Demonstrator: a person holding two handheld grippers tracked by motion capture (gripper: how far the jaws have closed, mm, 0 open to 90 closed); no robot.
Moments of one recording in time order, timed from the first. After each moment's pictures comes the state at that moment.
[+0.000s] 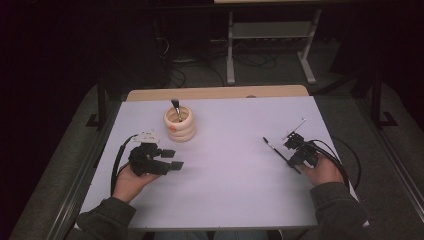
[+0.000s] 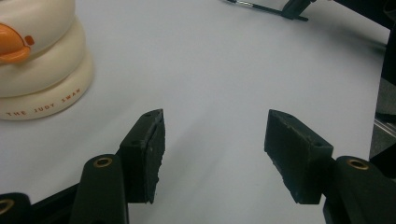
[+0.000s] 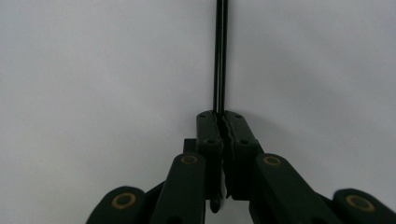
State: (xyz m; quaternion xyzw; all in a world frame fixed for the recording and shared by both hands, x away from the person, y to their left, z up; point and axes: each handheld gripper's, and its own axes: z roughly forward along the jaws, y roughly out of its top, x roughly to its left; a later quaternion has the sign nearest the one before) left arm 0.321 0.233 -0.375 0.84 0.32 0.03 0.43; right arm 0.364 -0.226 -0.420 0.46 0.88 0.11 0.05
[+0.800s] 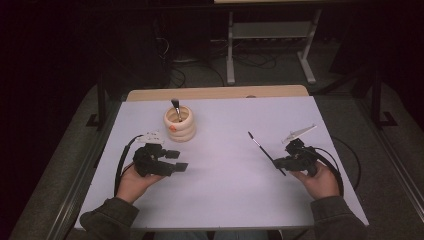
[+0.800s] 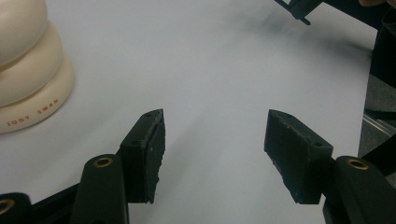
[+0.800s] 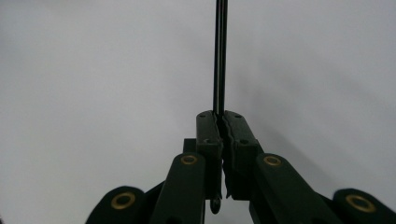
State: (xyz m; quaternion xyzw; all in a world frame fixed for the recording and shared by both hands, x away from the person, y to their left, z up) left arm 0.319 0.220 -0.373 0.85 0.30 0.02 0.44; right arm 0.325 -0.211 -0.394 0.40 0.87 0.30 0.04
